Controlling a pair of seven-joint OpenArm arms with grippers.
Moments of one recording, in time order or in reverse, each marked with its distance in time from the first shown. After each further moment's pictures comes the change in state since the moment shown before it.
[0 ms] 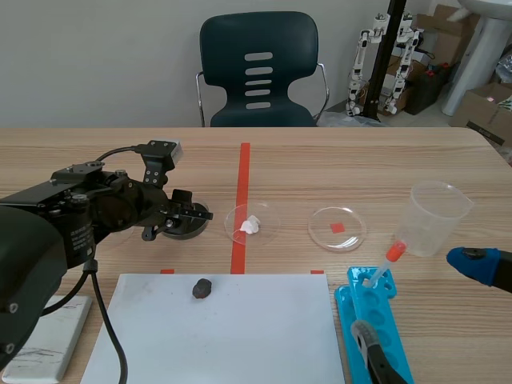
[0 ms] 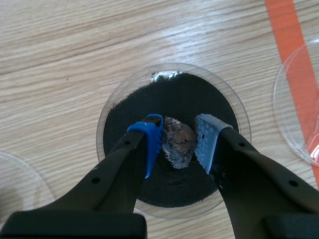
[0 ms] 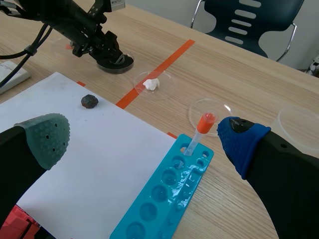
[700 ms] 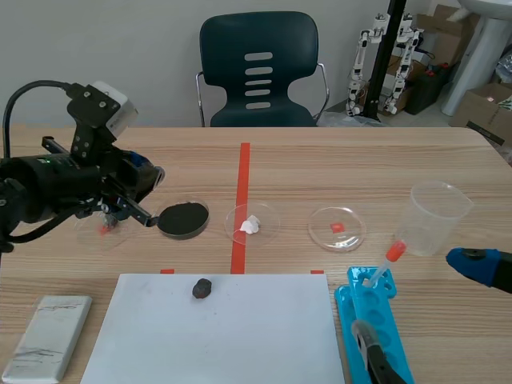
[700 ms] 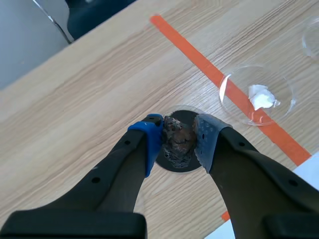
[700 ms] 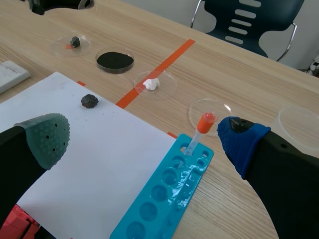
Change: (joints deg) left arm 29.8 -16.2 -0.1 55.7 -1.5 -12.7 -4.8; right arm 0.0 0.0 0.0 0.0 0.0 0.0 0.0
